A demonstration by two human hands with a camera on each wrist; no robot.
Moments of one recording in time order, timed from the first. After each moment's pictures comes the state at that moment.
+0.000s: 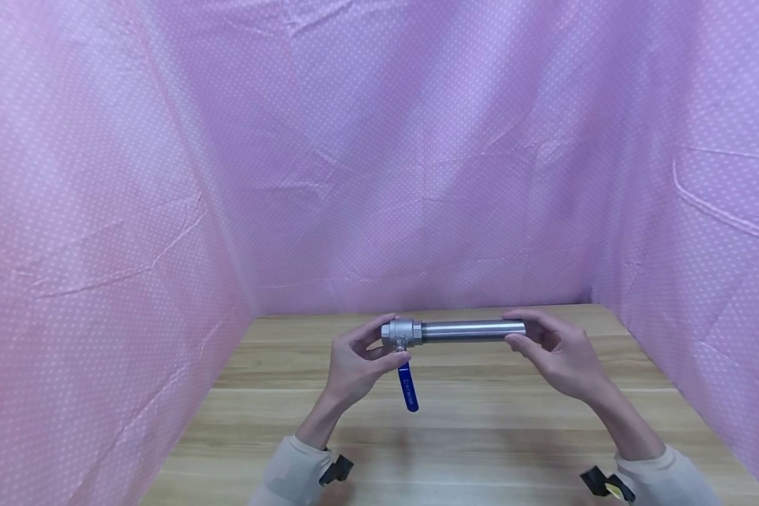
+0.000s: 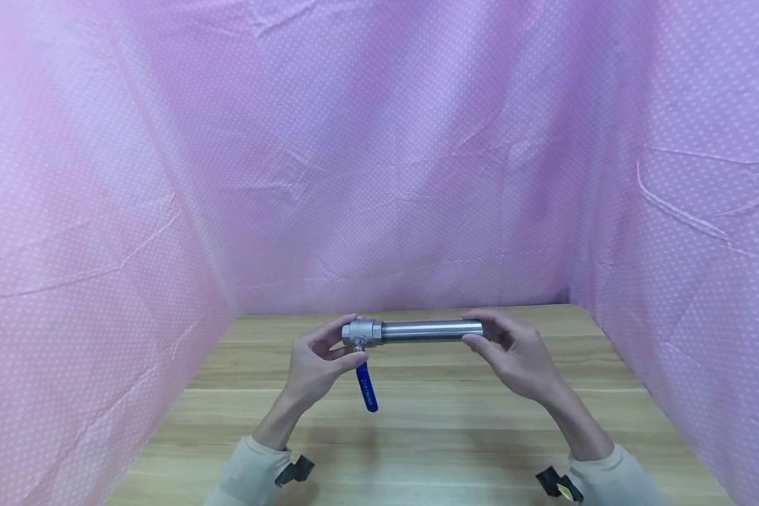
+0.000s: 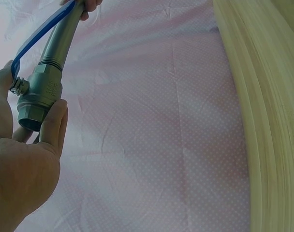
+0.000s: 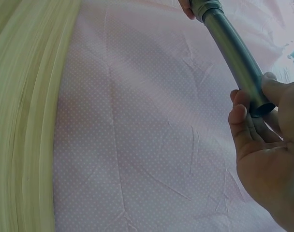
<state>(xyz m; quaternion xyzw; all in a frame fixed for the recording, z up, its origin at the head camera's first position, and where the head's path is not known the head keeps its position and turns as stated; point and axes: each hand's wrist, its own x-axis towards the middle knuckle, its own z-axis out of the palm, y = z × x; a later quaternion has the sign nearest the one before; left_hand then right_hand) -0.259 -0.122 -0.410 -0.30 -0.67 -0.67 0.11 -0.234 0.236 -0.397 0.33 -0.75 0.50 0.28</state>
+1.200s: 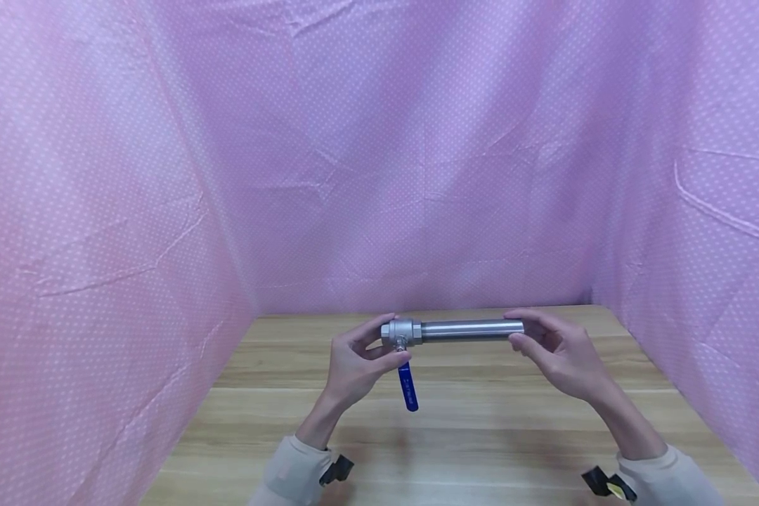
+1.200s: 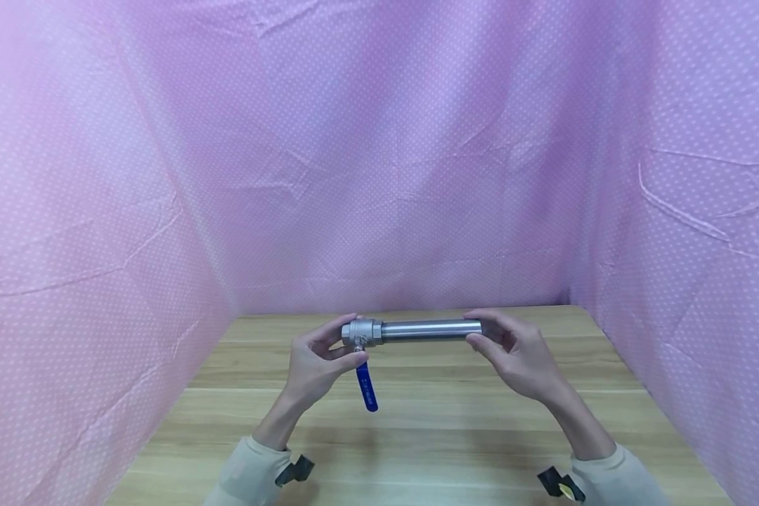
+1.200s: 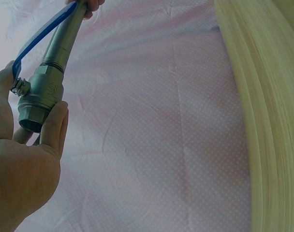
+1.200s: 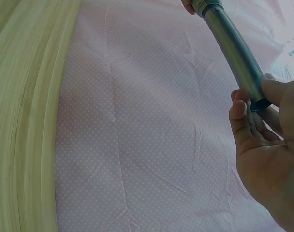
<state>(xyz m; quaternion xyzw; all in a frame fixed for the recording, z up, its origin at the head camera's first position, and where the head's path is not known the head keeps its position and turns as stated) -0.257 -0.122 -0.408 -0.30 -0.67 -0.67 0.12 -0.235 0.239 -0.397 0.33 -0.75 0.50 0.28</state>
